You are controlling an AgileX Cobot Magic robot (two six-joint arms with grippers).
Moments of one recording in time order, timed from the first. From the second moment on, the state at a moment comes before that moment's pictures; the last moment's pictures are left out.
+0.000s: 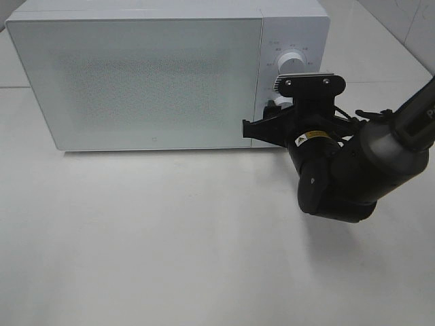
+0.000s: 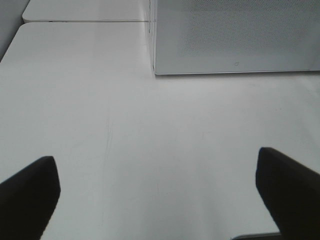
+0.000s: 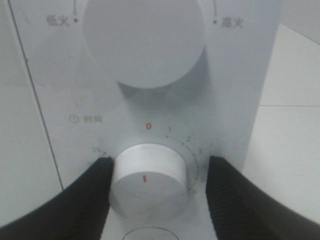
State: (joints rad) left arm 0.04 0.00 -0.51 -0.14 1.07 0.07; right arm 0.60 2.08 -0.77 0.76 -1.21 -0.27
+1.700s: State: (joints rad) left arm 0.04 0.00 -0.51 -0.14 1.07 0.07; right arm 0.59 2.08 -0.76 0.65 -1.21 0.06
